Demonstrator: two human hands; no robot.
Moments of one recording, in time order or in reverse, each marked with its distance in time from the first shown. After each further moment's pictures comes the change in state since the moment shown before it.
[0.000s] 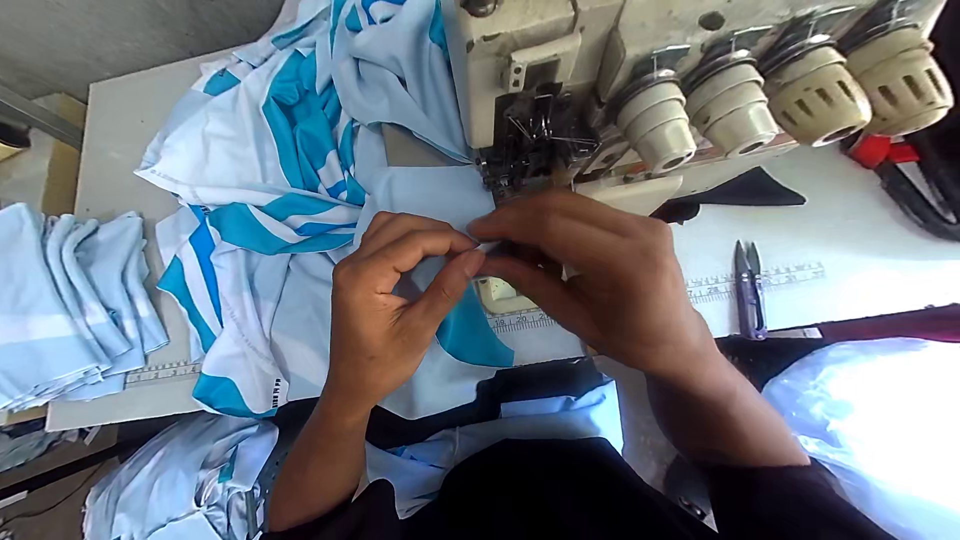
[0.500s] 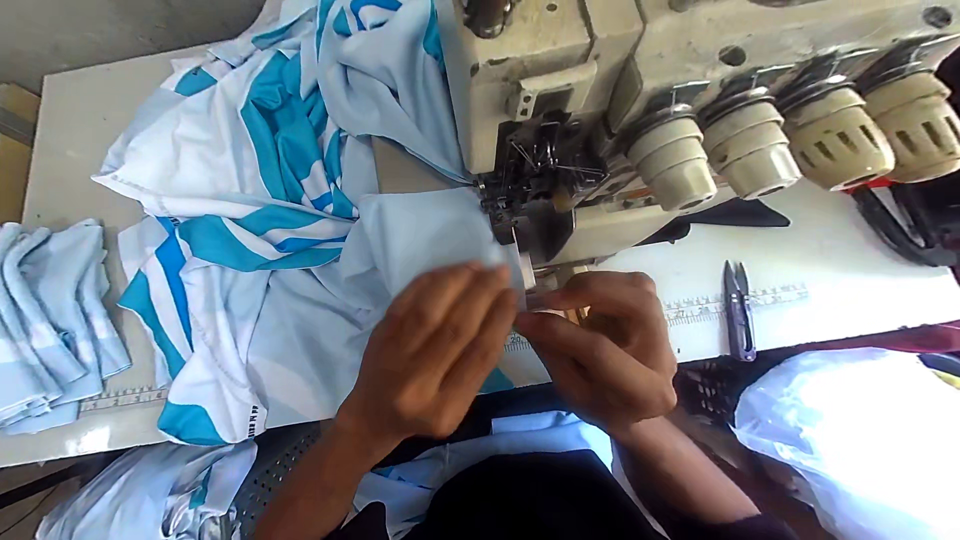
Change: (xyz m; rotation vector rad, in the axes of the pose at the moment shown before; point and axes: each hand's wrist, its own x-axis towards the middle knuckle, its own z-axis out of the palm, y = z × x) left_hand -0.029 -0.025 0.027 0.554 0.008 0.556; right_hand -0.073 0.010 0.039 -0.086 0.370 0.036
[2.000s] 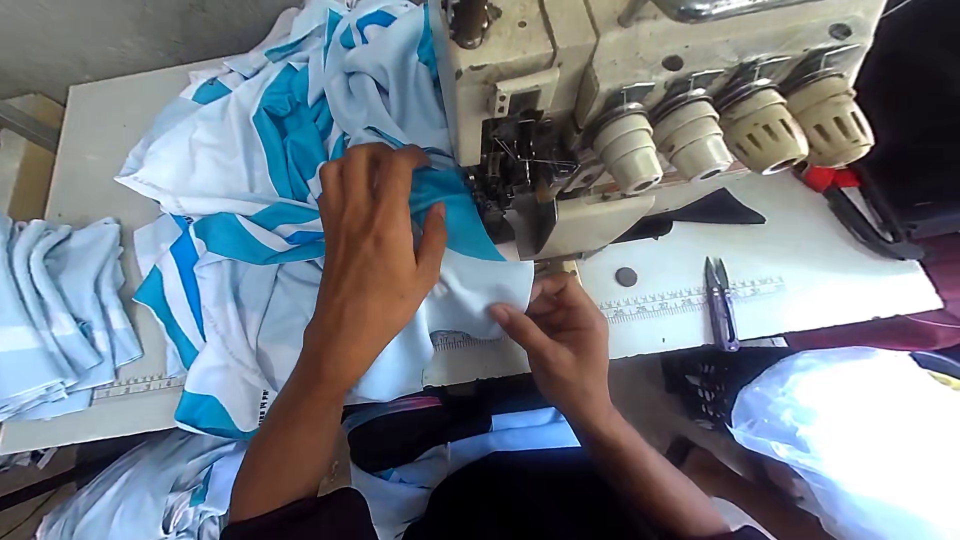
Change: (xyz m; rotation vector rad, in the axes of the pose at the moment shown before) left_hand 0.064 -0.038 -0.019 0.103 -0.263 -0.484; right_hand -0.013 -0.019 0.019 0.706 0.091 0.662
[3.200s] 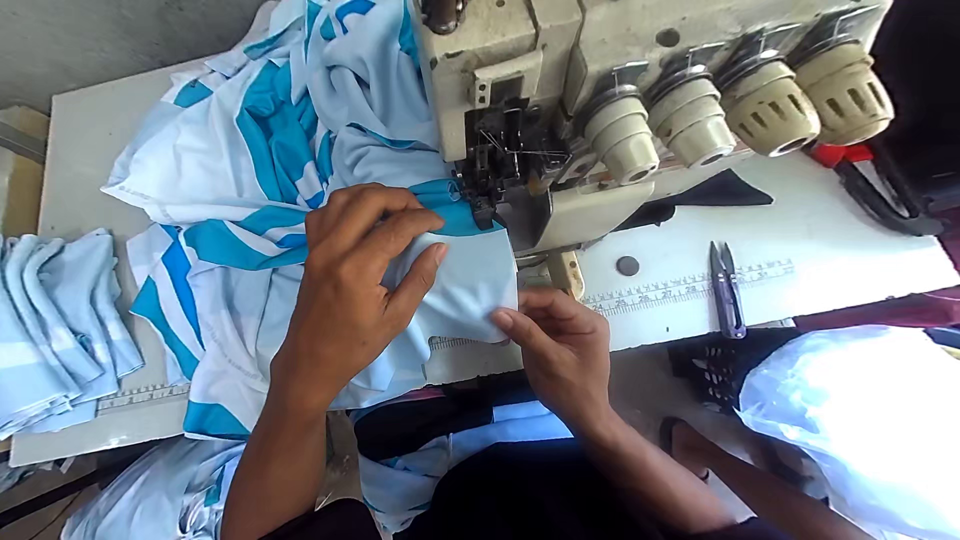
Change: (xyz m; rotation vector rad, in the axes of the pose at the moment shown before) left_hand -0.018 -0.015 -0.008 -0.177 -0.036 0.225; right_hand -0.009 0.003 0.002 0.126 0.043 0.021
